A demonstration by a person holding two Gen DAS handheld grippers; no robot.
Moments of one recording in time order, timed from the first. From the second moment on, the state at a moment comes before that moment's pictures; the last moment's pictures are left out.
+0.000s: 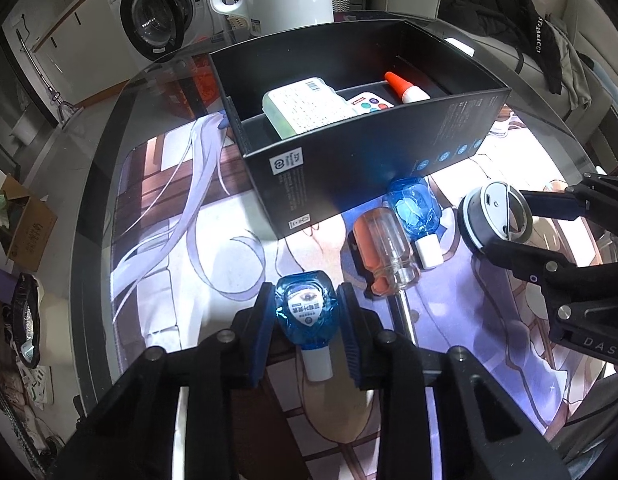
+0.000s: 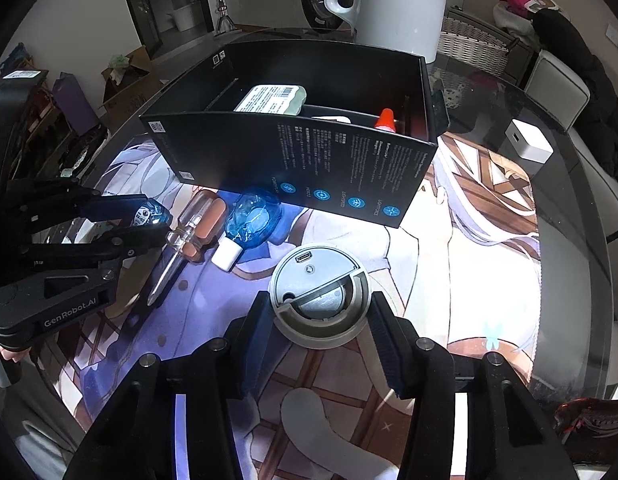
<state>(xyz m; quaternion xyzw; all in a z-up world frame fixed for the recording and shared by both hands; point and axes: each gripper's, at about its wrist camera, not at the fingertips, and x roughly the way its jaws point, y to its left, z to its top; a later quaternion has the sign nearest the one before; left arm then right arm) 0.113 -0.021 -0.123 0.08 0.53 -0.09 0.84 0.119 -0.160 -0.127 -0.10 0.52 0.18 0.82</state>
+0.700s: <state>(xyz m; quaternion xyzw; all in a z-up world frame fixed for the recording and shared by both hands) 0.100 -0.005 -0.064 0.06 0.42 -0.08 0.90 0.106 -0.175 -0.067 -0.06 0.43 0.17 0.89</state>
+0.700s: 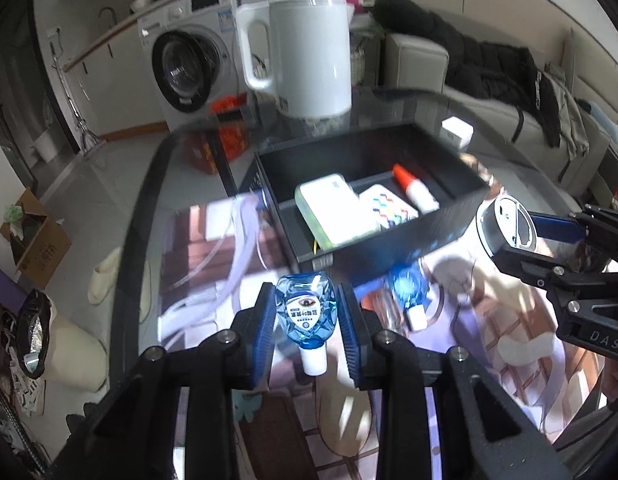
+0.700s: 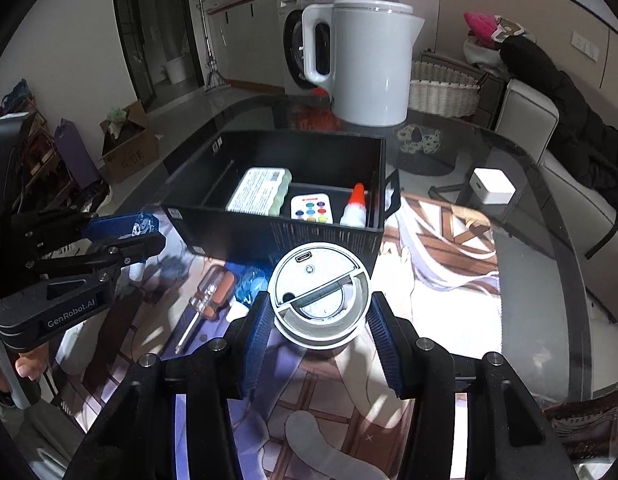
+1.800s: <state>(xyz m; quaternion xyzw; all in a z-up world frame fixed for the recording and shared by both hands) 0.039 -0.001 0.035 0.02 0.11 -0.03 0.99 0.020 -0.204 0.044 0.00 0.08 0.16 0.98</state>
